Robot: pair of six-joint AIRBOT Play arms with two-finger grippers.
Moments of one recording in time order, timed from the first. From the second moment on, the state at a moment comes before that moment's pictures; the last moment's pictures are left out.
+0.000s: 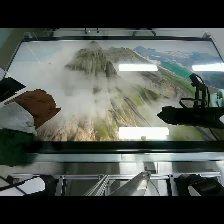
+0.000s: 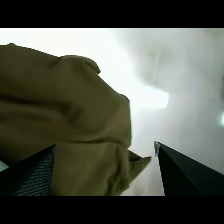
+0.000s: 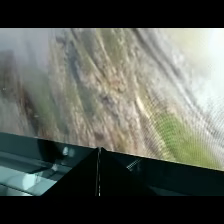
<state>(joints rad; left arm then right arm) 0.53 -1.44 1.32 1.05 -1.14 -1.15 0.20 -0.76 0.76 -1.12 1.06 1.73</state>
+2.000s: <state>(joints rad) -0.04 -1.54 1.63 0.62 -1.48 -1.14 0.20 -0.76 0.76 -1.12 1.07 1.72</state>
